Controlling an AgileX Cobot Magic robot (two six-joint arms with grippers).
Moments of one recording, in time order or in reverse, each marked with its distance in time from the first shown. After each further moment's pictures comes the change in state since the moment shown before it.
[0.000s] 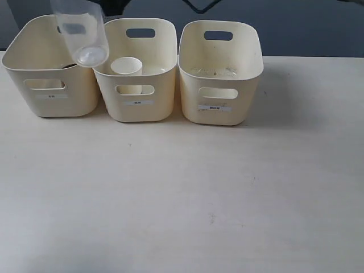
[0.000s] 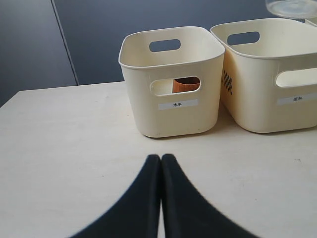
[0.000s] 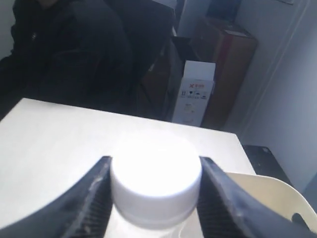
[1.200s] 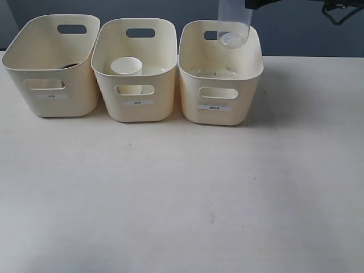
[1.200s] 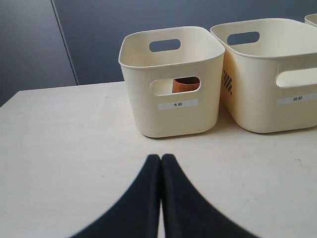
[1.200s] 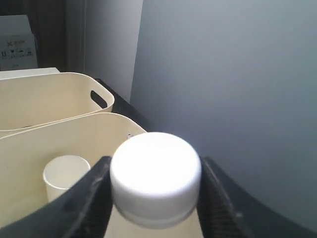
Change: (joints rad) left arm 0.000 0.000 0.000 0.000 0.000 0.000; right arm -0.448 -0.189 0.472 0.273 -0.198 -0.326
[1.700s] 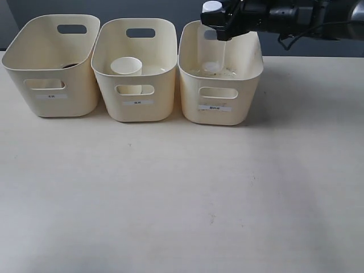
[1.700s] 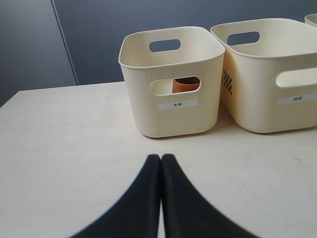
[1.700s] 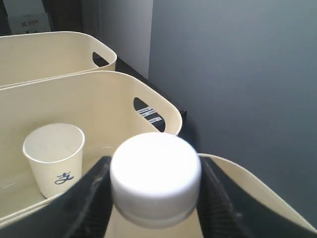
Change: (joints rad) left arm 0.000 0.000 0.000 0.000 0.000 0.000; right arm 0.043 0.350 -0.239 0.000 0.019 0.002
